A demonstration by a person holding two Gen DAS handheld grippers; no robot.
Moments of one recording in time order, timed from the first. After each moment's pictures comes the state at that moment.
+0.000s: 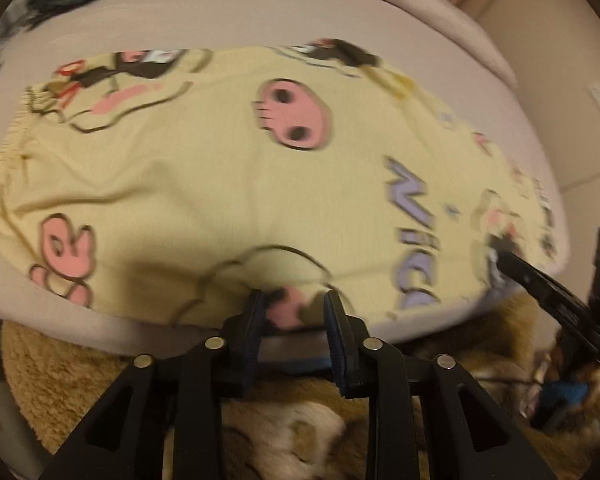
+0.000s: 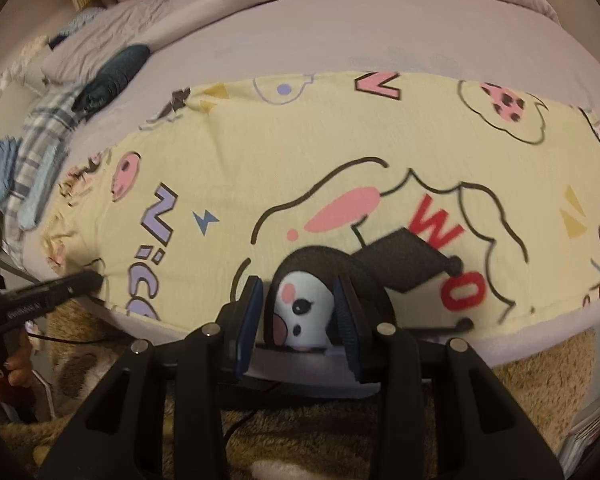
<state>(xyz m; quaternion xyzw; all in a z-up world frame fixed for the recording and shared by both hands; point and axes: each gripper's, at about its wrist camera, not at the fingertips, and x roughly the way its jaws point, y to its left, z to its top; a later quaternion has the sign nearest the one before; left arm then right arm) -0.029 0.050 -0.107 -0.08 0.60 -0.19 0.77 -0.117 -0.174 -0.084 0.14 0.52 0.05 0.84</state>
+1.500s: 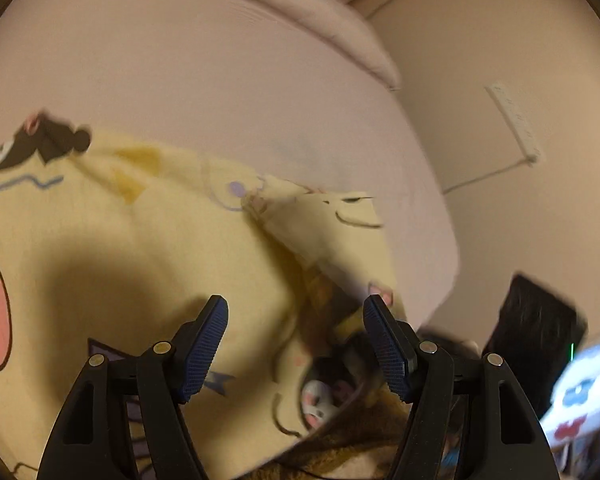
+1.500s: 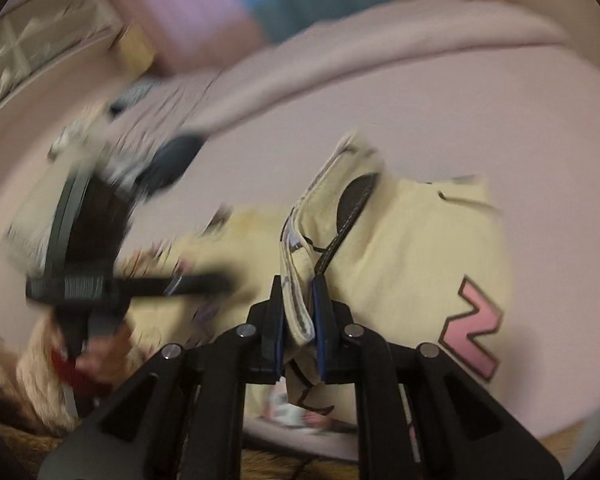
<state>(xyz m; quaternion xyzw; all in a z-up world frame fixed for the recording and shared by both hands) 0.058 -0.086 -0.097 -0.16 0.57 -0.37 0.72 -0.077 -0.179 -0.066 0.19 0.43 0.16 0.87</state>
